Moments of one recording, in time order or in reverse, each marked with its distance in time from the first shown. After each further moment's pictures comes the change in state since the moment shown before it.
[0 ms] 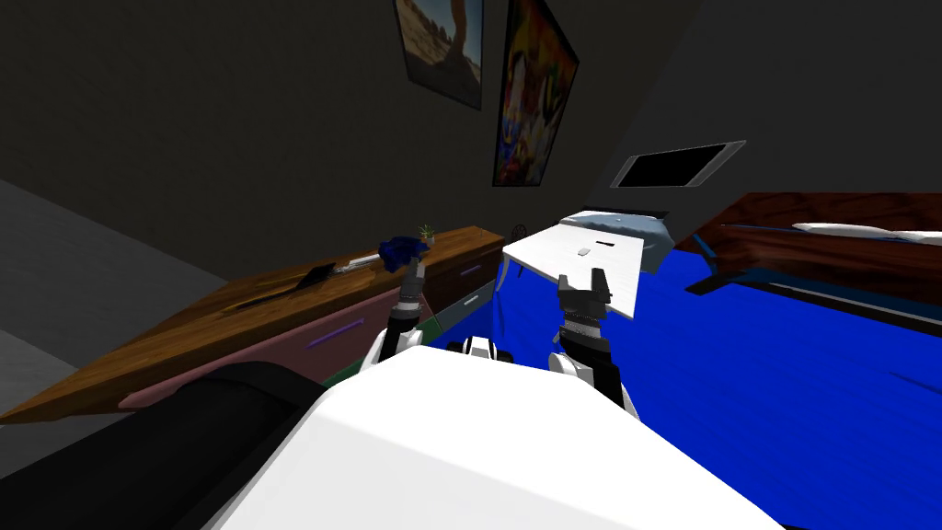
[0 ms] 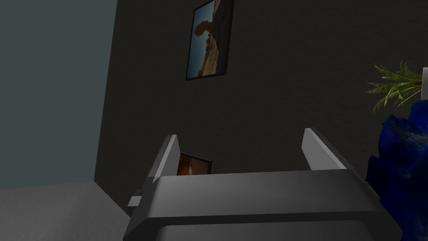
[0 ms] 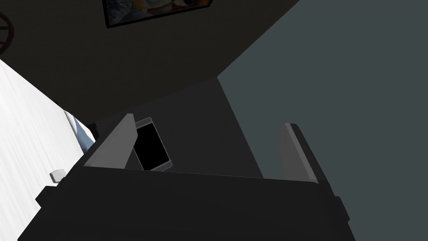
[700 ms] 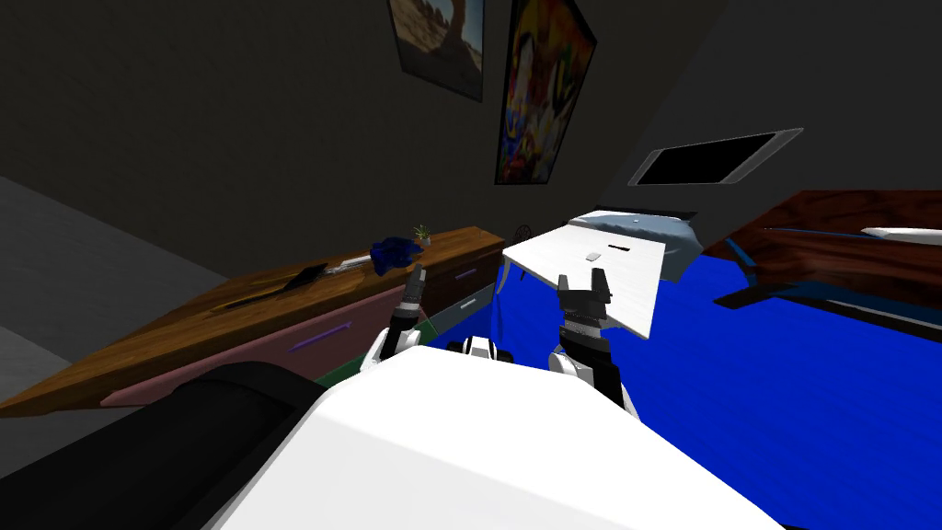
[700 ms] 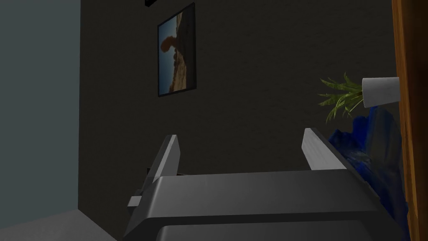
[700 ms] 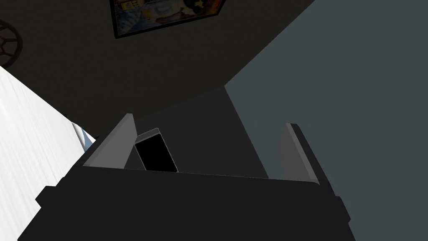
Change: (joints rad) left arm -0.035 0.053 0.038 0.129 0.024 0.016 -0.015; right arm 0.000 0.000 0.000 0.000 0.000 0.000 0.000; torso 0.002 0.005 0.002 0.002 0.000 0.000
